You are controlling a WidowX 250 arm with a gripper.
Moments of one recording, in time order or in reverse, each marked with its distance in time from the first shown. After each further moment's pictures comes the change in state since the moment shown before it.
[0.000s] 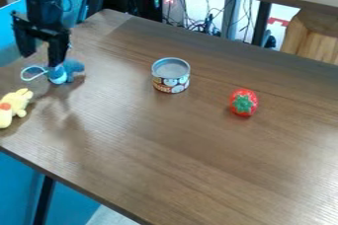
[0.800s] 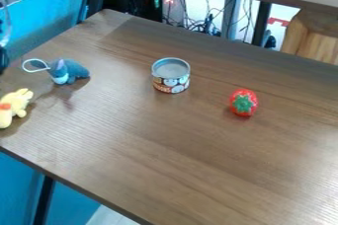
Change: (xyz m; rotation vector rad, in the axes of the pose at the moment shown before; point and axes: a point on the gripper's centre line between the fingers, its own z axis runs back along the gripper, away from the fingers) arm -0.149 -0.002 -0.016 0.023 0.193 -0.165
